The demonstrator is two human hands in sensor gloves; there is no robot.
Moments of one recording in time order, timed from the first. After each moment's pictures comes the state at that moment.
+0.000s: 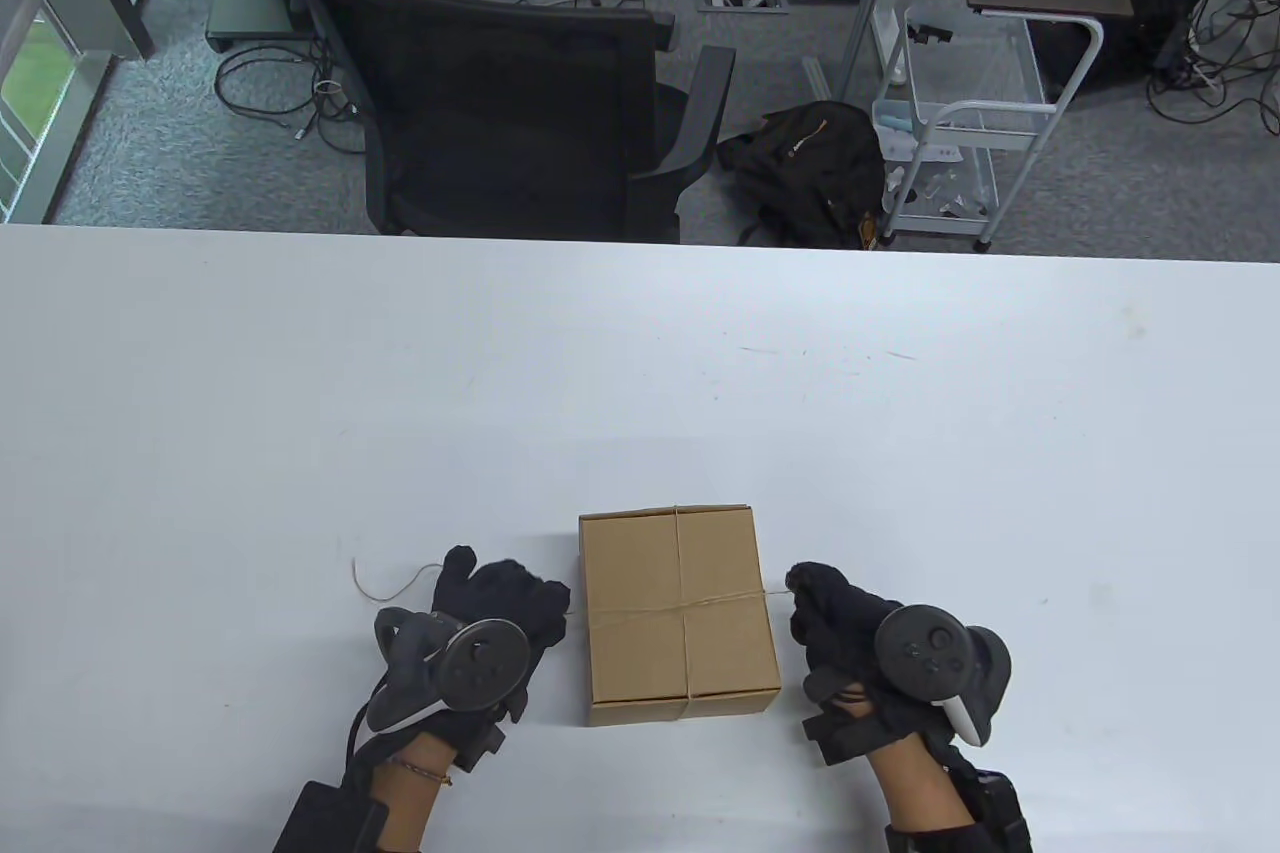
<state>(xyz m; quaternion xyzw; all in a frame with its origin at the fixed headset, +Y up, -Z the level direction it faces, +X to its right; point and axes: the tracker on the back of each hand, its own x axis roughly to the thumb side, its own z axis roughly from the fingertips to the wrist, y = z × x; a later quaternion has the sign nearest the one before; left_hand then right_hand) -0.151 -0.727 -0.169 0.05 -0.19 0.15 0.97 0.203 -0.740 -0.188 0.07 -0.09 0.94 0.31</state>
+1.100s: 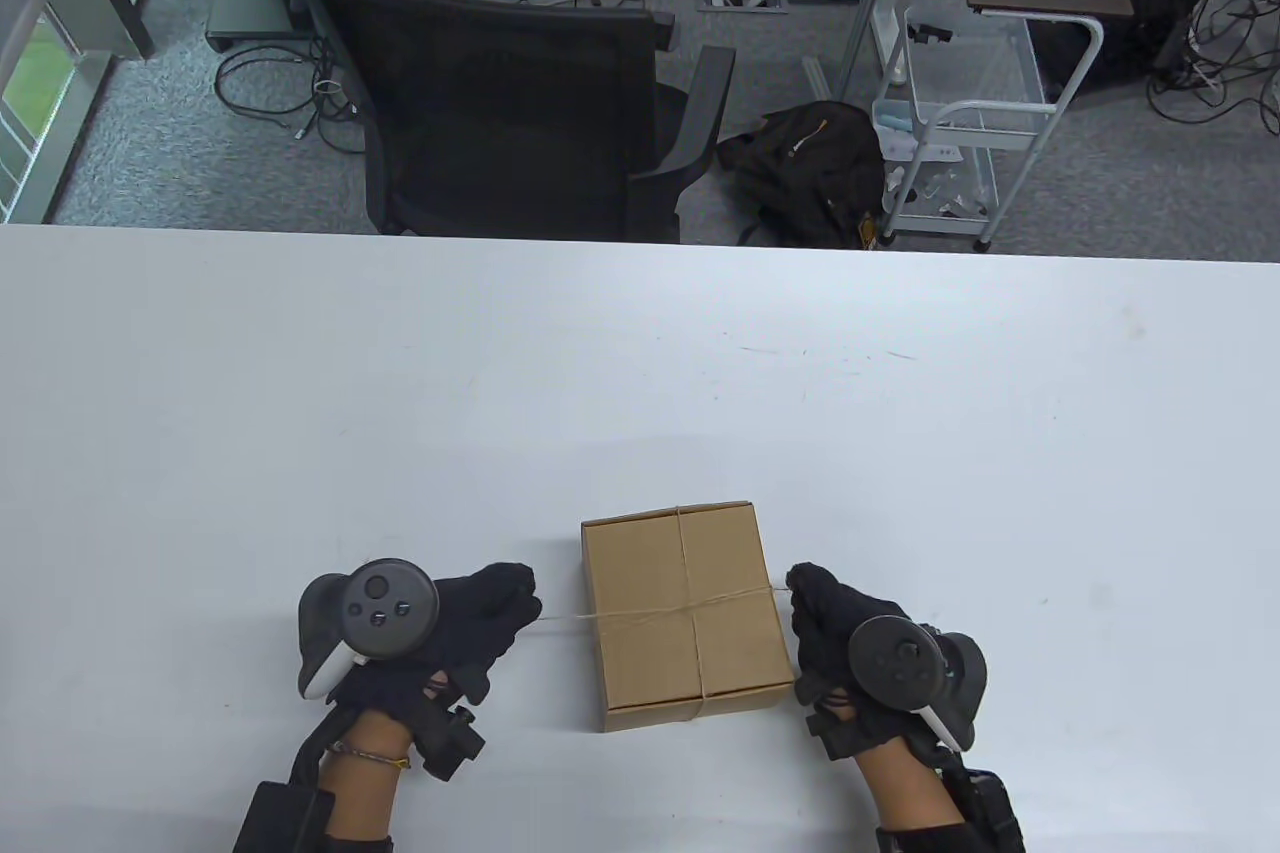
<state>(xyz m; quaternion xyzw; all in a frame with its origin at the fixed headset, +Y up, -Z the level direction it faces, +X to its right) -0.194 -0.728 -0.187 -0.07 -0.13 0.31 0.94 0.196 -0.744 -0.185 0.08 -0.12 0.96 0.25</state>
